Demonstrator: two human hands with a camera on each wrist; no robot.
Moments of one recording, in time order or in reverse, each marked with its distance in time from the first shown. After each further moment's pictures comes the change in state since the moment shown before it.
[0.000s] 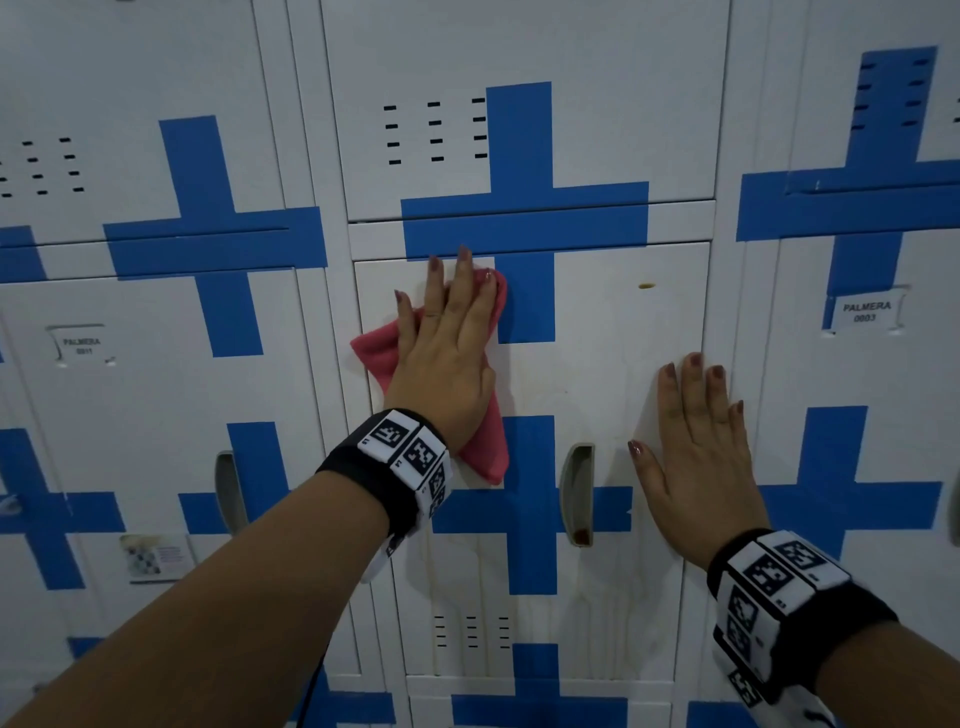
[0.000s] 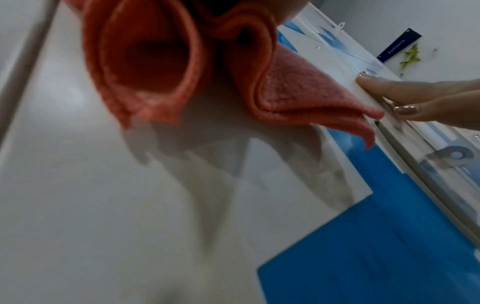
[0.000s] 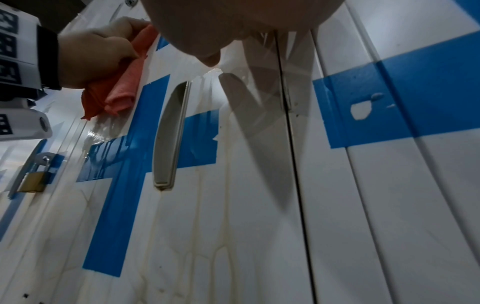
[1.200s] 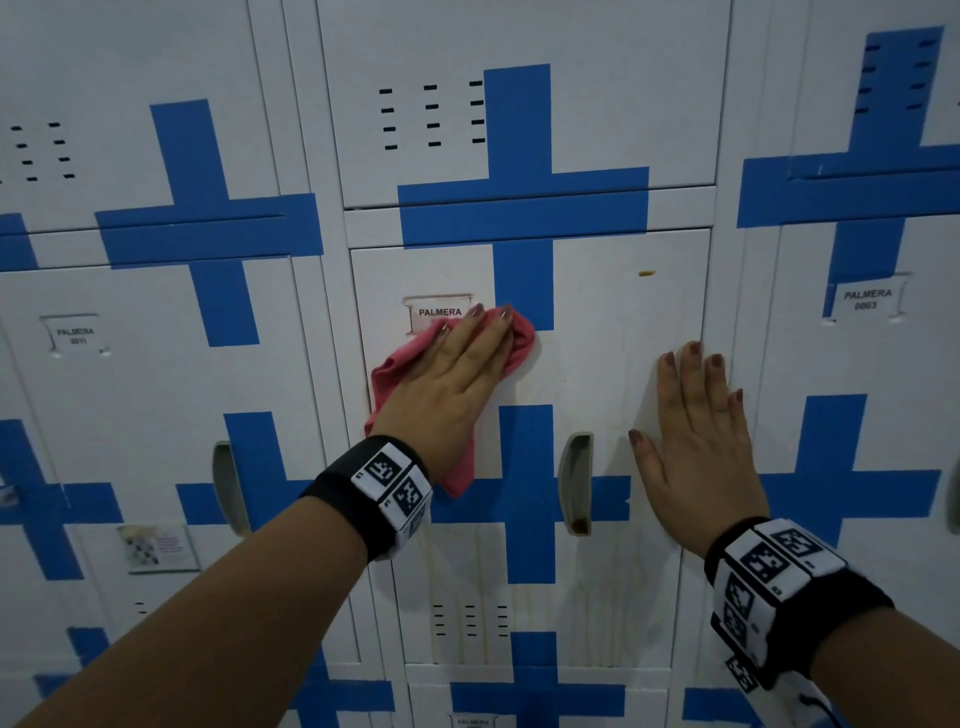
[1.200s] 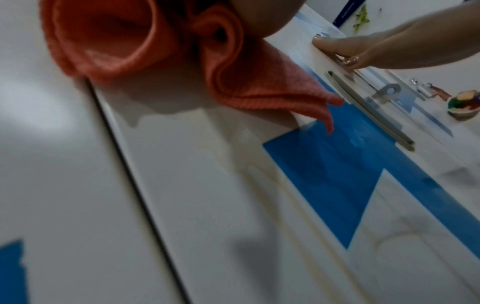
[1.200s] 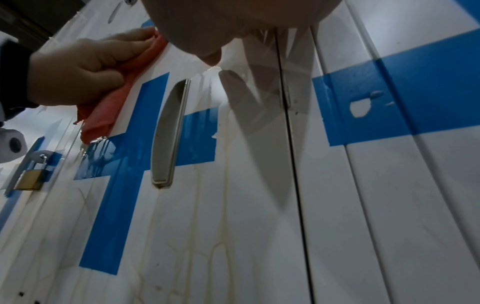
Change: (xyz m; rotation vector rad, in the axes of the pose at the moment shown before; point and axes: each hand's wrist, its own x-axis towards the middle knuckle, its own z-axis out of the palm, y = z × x) left_hand -0.032 -0.019 0.018 0.240 -0.073 0.359; right_hand 0.000 0.000 0.000 -0.021 0.003 0.007
